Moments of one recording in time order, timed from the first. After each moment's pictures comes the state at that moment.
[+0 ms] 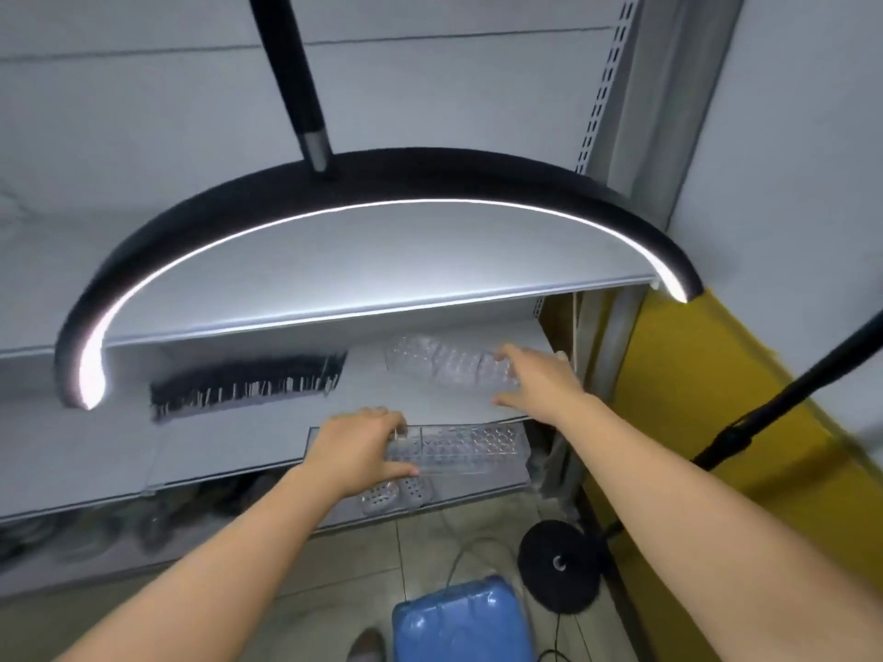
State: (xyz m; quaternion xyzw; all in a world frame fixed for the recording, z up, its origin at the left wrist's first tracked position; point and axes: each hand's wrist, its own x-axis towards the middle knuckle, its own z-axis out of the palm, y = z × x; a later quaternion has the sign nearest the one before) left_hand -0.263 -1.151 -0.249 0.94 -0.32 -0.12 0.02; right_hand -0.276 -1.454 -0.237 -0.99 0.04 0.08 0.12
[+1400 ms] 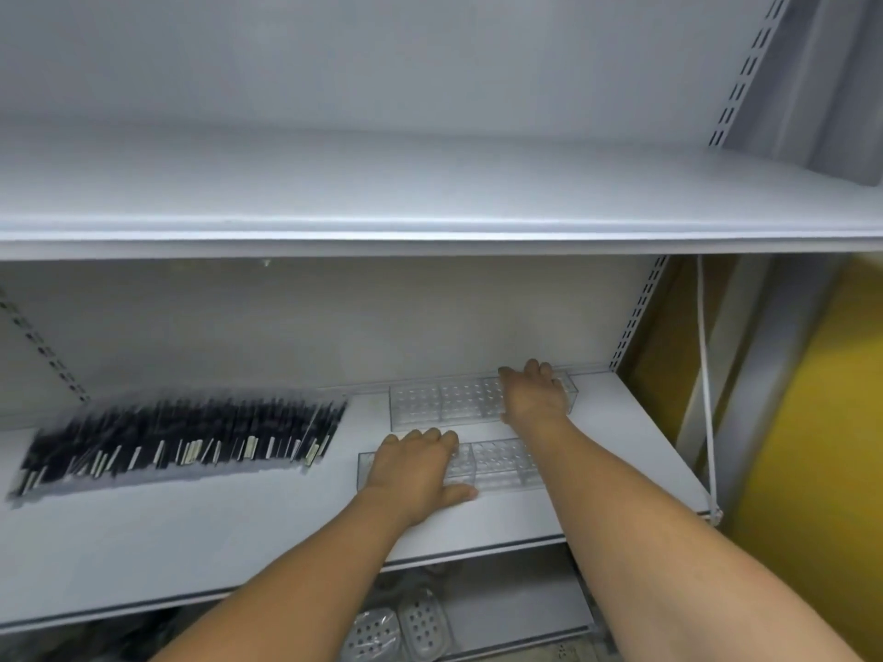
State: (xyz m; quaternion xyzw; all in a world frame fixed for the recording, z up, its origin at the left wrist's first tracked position) left_hand -0.076 -1.208 -0.491 0.95 -0.30 -0.05 0.05; right_hand -0.030 -1.424 -0.466 -0.99 0.16 0.06 0.02
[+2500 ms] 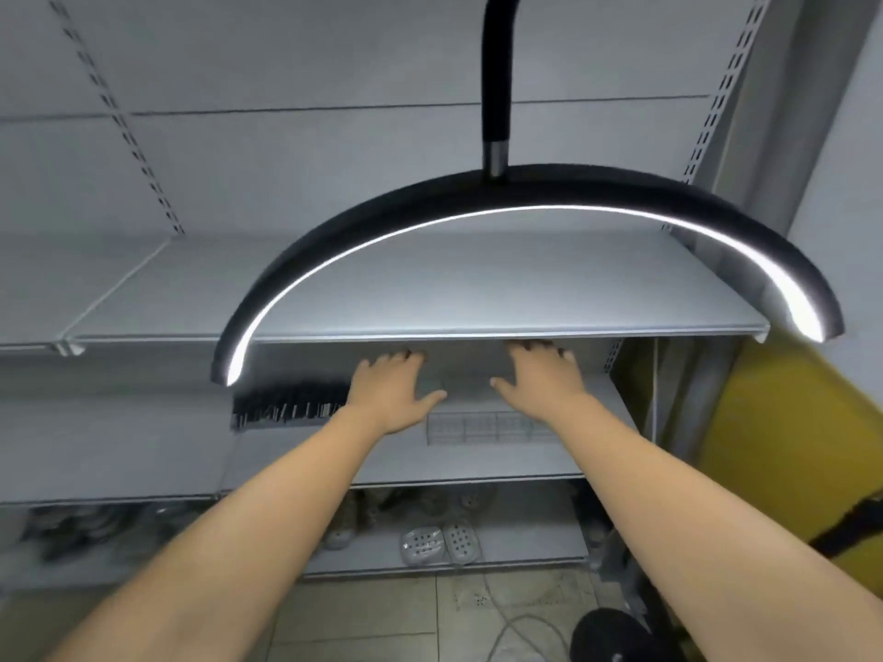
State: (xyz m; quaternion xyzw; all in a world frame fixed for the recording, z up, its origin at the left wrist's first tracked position) left_hand -0.175 -1.107 -0.226 0.98 -0.20 0.03 0.03; right_hand -0.206 -1.354 -0.215 -1.00 0.02 0.00 0.05
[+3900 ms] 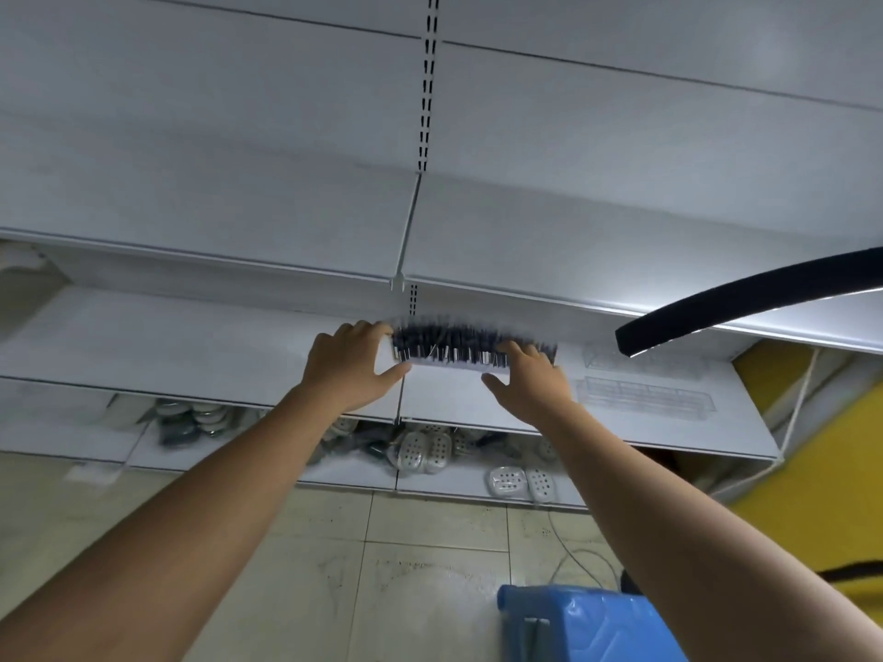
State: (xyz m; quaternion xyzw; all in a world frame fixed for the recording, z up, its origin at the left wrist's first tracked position) left_hand -0.193 -0.662 -0.217 0.99 -0.12 0.01 0.09; right_hand -0.212 -0.953 -0.222 -0.99 0.02 0.08 0.11
